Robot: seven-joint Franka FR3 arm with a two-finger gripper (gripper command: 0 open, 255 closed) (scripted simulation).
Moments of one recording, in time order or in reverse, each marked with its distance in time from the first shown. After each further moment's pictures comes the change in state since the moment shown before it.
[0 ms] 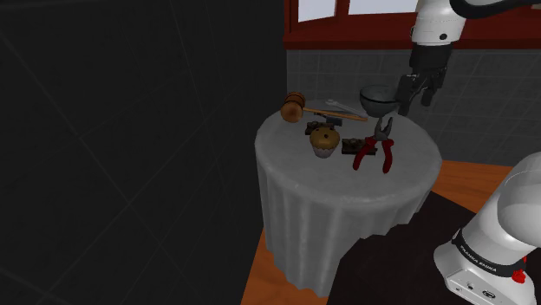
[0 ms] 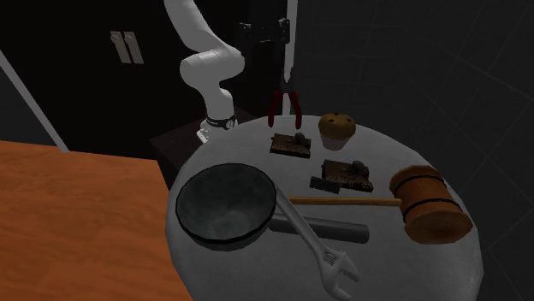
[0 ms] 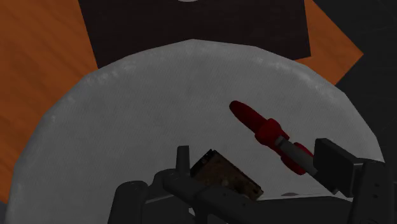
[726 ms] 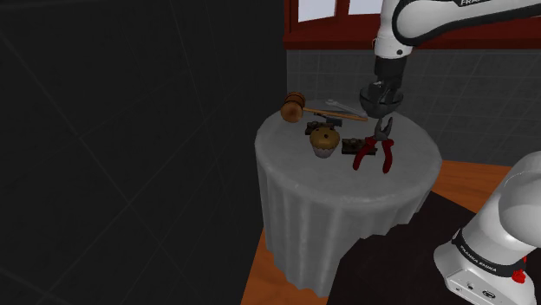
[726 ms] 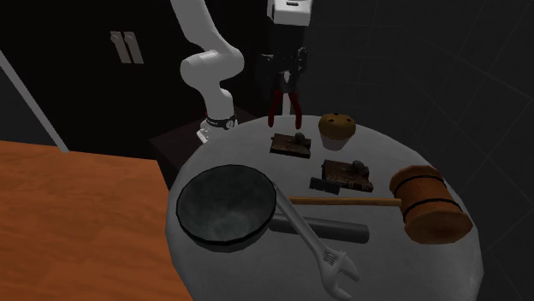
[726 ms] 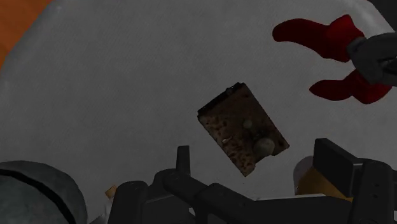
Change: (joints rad) arm 0.032 0.285 -0.067 0.072 -0.090 0.255 -0.193
